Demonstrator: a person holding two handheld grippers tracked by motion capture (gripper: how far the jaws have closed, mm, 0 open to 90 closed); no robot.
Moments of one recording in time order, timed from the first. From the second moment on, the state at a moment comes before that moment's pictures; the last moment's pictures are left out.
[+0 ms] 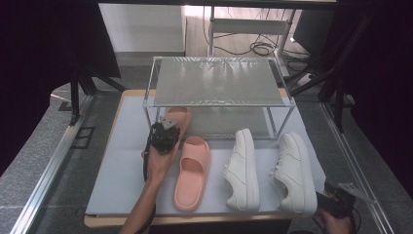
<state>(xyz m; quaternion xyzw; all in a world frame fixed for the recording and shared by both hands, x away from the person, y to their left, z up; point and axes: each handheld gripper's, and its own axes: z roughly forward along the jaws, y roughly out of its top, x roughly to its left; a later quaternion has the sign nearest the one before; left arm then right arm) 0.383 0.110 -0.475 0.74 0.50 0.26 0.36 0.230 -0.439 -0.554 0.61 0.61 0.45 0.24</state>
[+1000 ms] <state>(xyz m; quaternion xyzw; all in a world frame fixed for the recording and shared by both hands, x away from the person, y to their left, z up) 0.295 0.171 -0.461 0.75 0.47 0.23 0.41 0.230 -0.439 -0.554 0.61 0.61 0.45 0.24</state>
